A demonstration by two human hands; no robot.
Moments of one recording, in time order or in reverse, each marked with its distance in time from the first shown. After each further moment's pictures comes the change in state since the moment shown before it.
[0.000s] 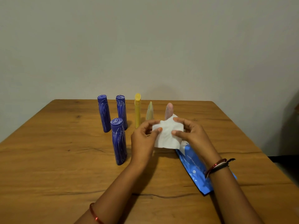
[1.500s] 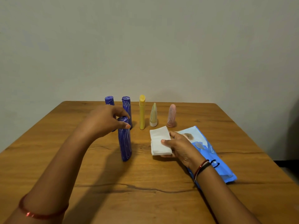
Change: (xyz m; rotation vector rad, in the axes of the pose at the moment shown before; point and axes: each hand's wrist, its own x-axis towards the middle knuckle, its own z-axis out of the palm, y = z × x) left_hand 0.026 0.105 -0.110 1.092 -0.326 -0.010; right_hand -0.001 0.026 0.037 0.259 -0.165 0.429
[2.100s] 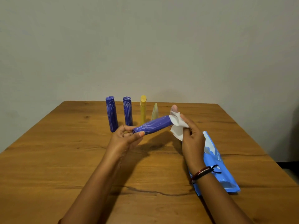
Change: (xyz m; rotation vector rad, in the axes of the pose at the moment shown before) left_hand -0.006 -0.004 0.095 -1.476 0.131 -0.248; right_hand -0.008 -0.003 0.005 -0.231 0.601 -0.773
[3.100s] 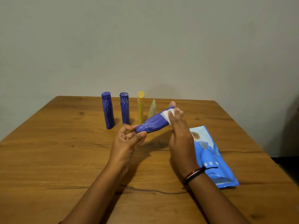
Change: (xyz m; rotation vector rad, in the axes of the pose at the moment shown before) left_hand -0.002 -0.026 0.007 -0.154 -0.060 0.112; right_hand -0.010 0.010 0.014 -0.546 -0.143 -0.458
